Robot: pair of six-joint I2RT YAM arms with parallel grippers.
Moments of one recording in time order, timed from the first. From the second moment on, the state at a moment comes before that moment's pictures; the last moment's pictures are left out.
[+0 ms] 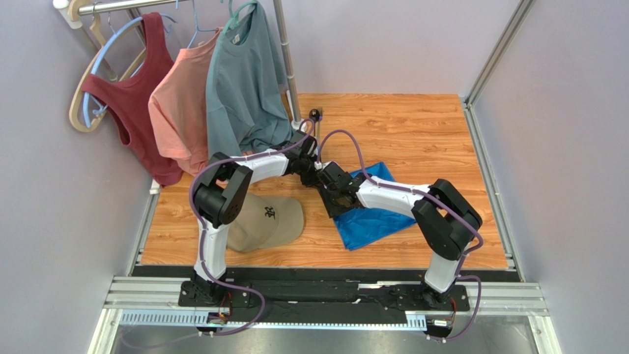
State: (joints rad) left arm -0.57 2.05 1.35 -0.27 0.36 -0.70; right arm 0.82 1.79 1.09 -0.42 0.10 0.34
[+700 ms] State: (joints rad) left arm -0.54 2.02 1.31 -0.23 0.47 -0.77; right arm 0.83 1.75 1.05 -0.33 0.01 0.41
